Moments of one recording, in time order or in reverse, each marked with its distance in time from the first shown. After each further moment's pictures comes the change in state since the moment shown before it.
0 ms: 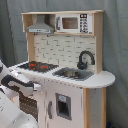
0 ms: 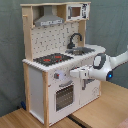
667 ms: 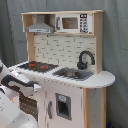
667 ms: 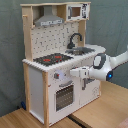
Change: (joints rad) arm -0.002 0.000 0.000 -0.001 0.000 0.000 0.073
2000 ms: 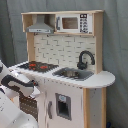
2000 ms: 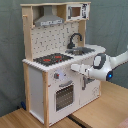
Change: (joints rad) arm 0.001 0.000 0.000 0.000 0.000 0.000 0.436
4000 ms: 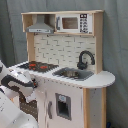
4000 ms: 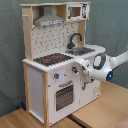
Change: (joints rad) arm 0.004 -0.001 0.000 -0.002 0.000 -0.005 0.630
